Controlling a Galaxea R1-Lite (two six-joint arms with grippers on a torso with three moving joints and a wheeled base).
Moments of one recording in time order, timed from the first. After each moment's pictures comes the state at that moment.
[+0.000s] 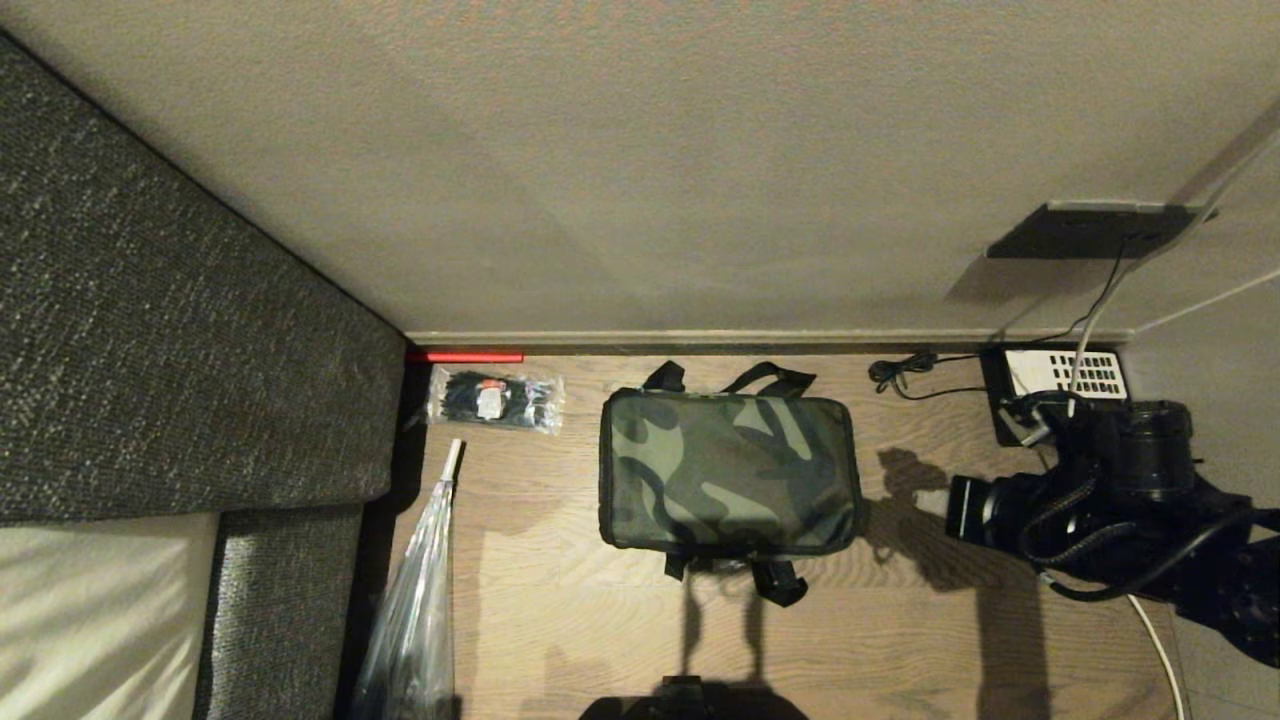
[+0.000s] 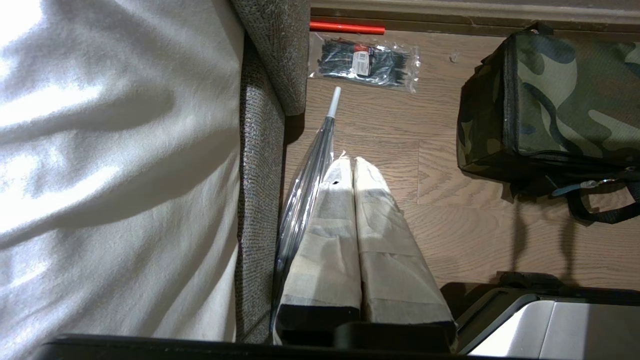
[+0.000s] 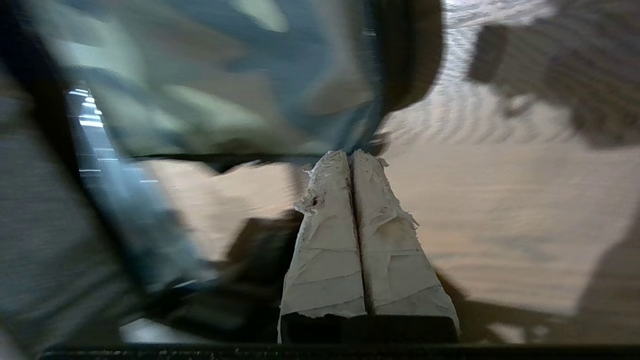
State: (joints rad) left arm 0.01 0.00 0.00 0.00 0.00 -0.01; right arm 0.17 1.82 -0.48 -0.80 0.19 0.34
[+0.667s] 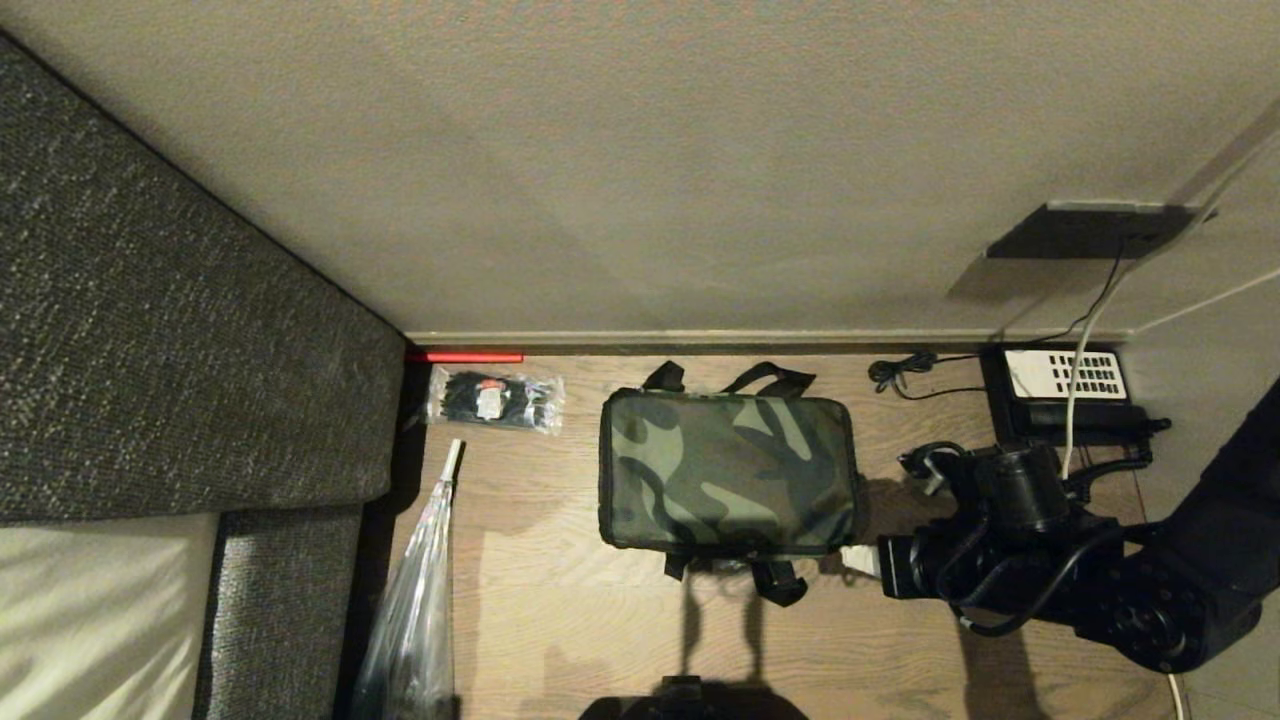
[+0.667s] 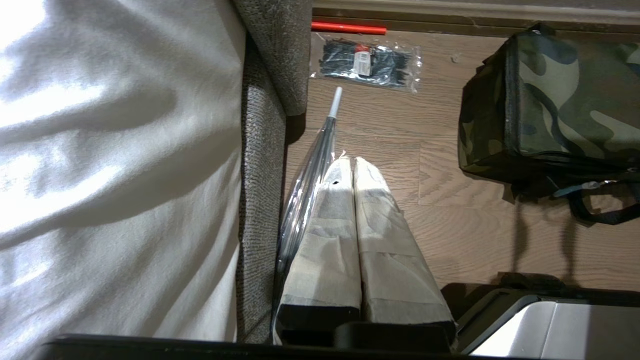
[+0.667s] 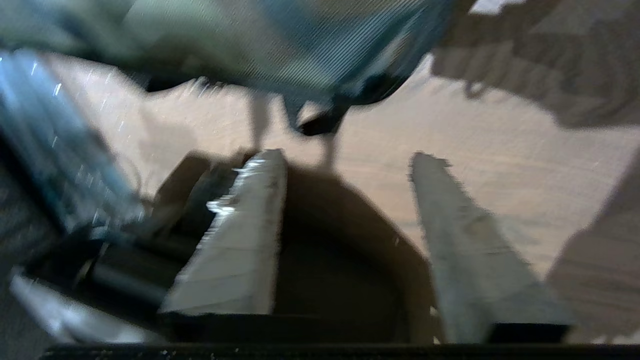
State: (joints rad) left arm 0.00 0.00 0.00 0.00 0.00 -0.01; right arm 0.31 1.99 -0.52 -0.76 0.14 0.22
